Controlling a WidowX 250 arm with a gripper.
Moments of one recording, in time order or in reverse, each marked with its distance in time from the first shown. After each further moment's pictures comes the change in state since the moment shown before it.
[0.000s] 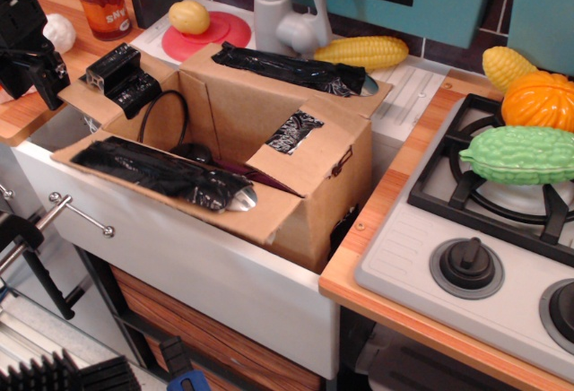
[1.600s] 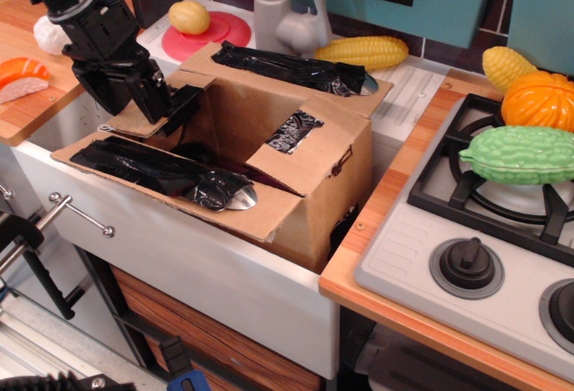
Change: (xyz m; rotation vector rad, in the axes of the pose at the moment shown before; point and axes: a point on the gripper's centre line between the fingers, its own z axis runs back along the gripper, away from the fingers) arm 0.014 -0.097 -0.001 -0.156 -0.072 -0.040
